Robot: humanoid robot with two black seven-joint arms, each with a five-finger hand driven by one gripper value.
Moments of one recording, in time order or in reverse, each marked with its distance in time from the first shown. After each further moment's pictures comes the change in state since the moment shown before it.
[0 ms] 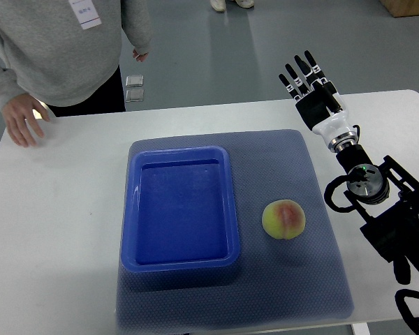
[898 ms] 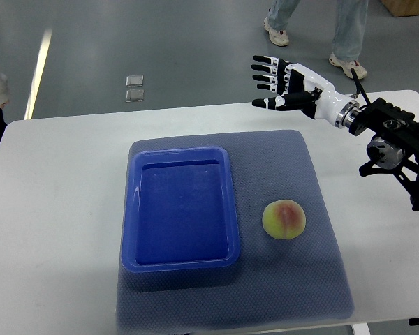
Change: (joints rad) left arm -0.004 0.000 0.003 -0.027 0.006 -0.015 0.000; right arm 0.310 -0.325 -0.503 0.032 -0.752 0.087 -0.026
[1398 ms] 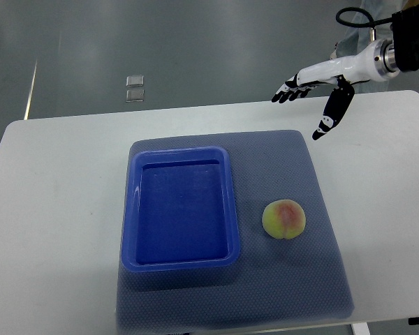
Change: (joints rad) left arm -0.002 0.000 0.000 -0.015 0.006 -0.003 -0.001; right arm 0.577 -0.378 -0.620 0.404 -0.140 0.220 -0.242
